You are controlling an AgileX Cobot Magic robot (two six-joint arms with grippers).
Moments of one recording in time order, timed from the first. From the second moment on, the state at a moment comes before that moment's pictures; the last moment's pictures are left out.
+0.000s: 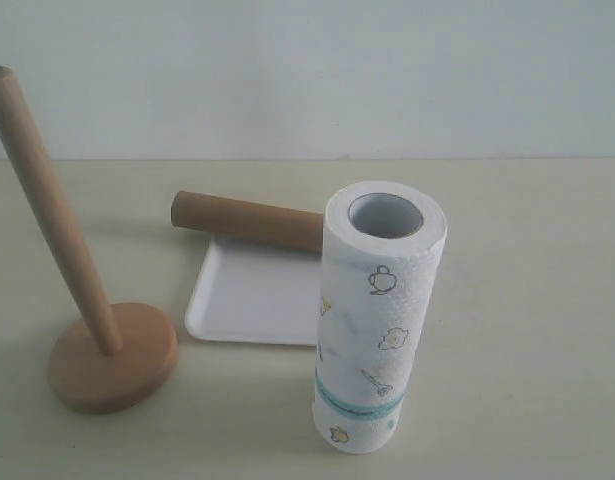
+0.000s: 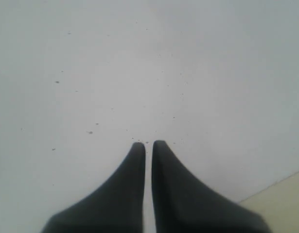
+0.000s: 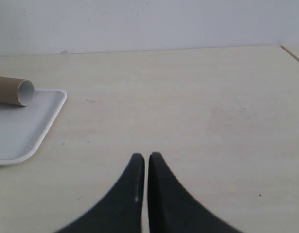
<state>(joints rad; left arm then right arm) -0.69 1.01 -1.43 0.85 0.72 -0.32 0.04 0.01 0.00 0.01 0.35 0.05</state>
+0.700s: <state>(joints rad) -0.69 0.36 -0.78 0.83 0.79 -0.59 0.04 0.01 0.00 0.01 0.35 0.05</state>
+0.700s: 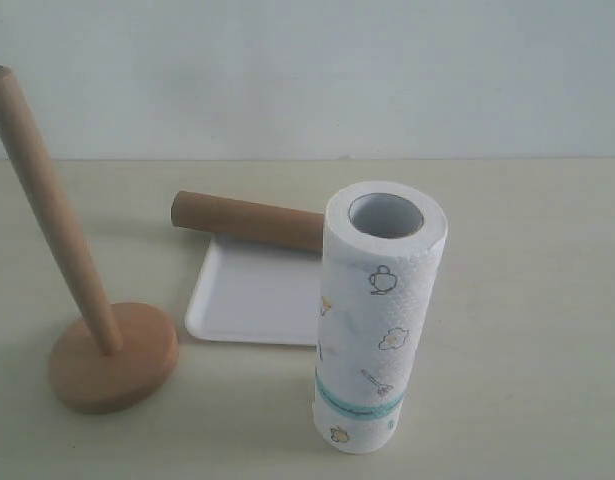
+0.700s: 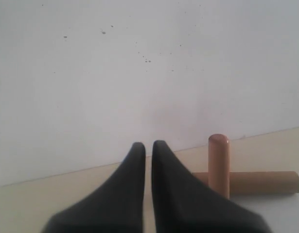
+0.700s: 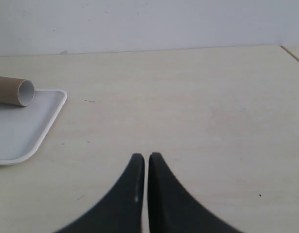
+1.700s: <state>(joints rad) -0.63 0.23 -0.71 0.73 0.78 -0.62 0.04 0.01 0.00 0.01 0.35 0.05</state>
